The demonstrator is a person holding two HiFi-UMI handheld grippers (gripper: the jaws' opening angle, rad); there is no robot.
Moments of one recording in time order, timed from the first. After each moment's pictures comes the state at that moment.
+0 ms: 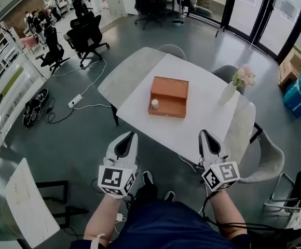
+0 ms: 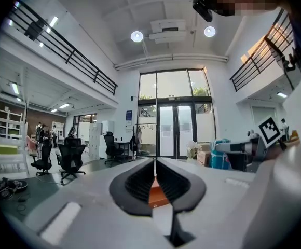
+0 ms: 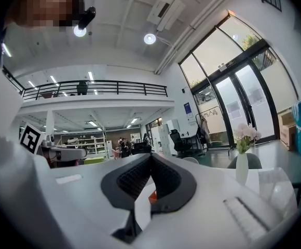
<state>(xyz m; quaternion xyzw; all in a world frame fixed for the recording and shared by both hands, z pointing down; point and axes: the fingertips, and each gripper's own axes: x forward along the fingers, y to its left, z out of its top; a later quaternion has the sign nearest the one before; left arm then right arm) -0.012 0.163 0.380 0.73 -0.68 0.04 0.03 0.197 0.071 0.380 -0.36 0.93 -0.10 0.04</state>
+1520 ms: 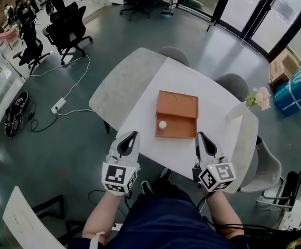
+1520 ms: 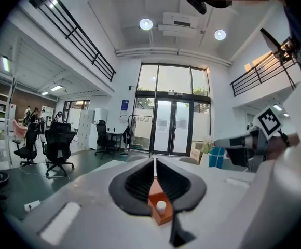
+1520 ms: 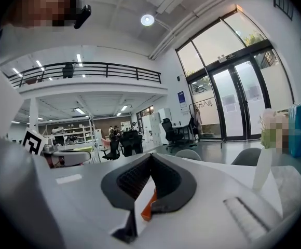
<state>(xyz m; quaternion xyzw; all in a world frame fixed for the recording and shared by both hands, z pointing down) -0.165 -0.001 0.451 0.77 -0.63 0.03 0.09 0.037 -0.064 0.424 -0.41 0.90 -0.12 -0.04</state>
